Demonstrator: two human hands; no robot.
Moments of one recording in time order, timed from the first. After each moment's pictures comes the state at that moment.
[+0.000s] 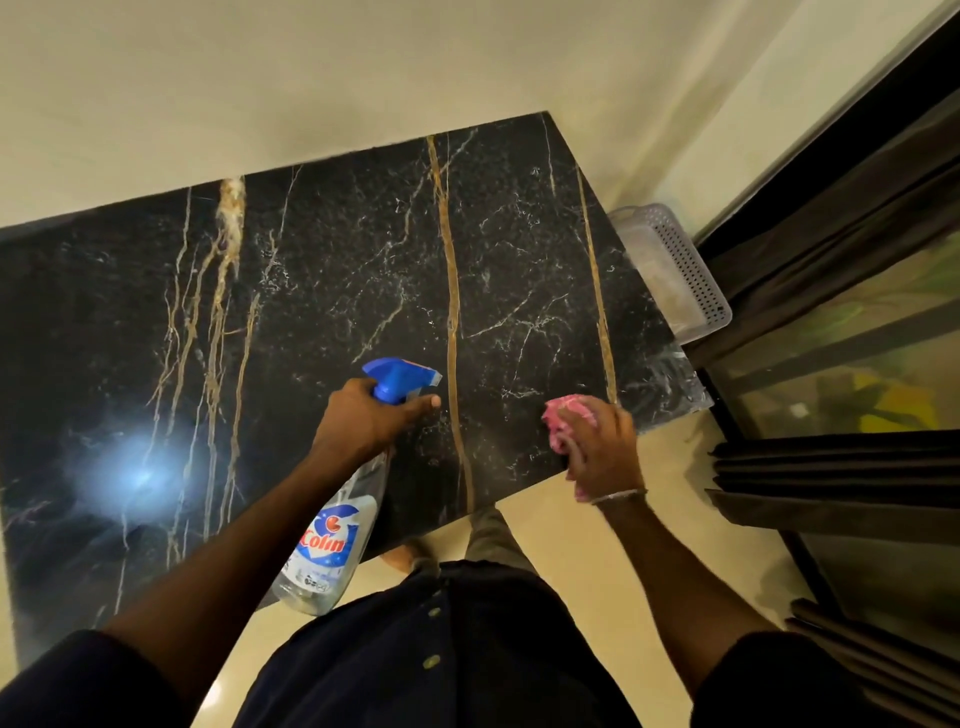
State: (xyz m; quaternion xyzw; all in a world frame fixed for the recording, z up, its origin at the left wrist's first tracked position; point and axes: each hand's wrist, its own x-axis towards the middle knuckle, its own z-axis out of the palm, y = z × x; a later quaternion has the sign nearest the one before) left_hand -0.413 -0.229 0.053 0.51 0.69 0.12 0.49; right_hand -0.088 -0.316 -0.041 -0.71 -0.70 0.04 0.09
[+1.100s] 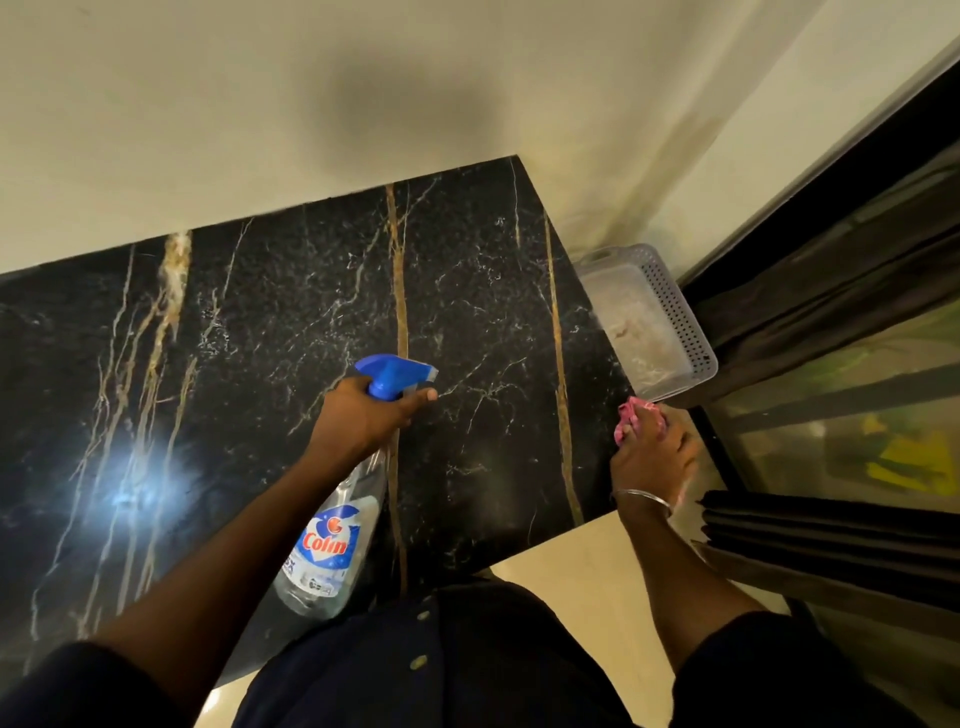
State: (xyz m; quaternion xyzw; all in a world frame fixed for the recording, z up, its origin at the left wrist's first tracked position) left_hand -0.317 -0.140 0.083 0.49 0.70 0.16 0.50; right_hand 0.022 -0.225 -0.034 -0.89 -0.46 0.02 0.05
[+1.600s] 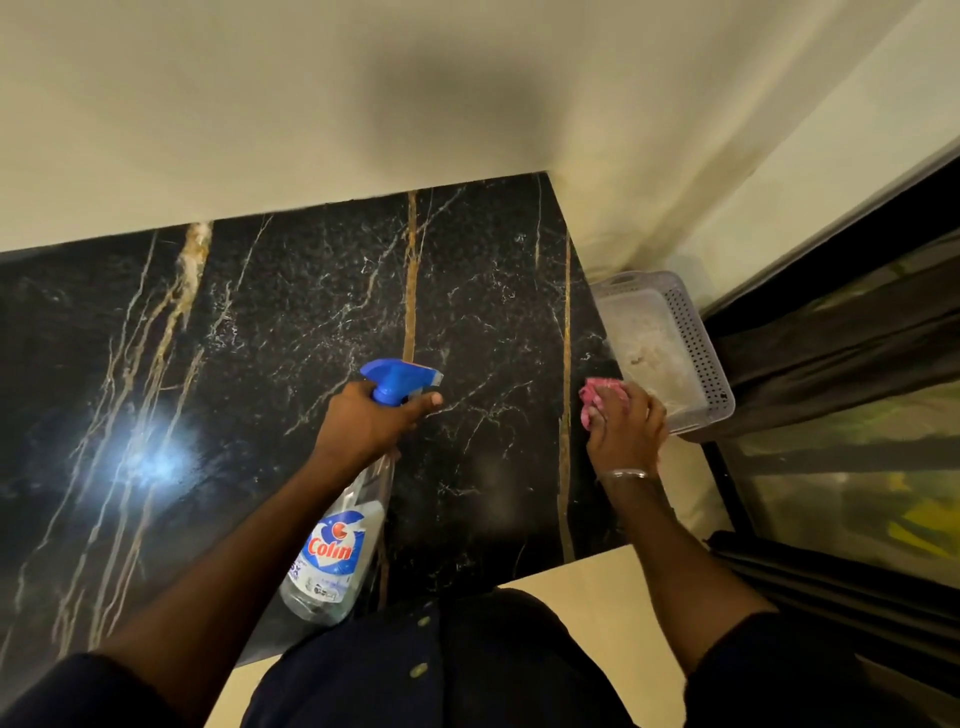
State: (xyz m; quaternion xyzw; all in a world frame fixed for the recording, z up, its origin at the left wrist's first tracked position) left_hand -0.298 -0.132 0.085 0.44 0.72 0.18 0.50; right_hand 0.024 -0.147 -0.035 -0.79 -0.61 0.07 0.08
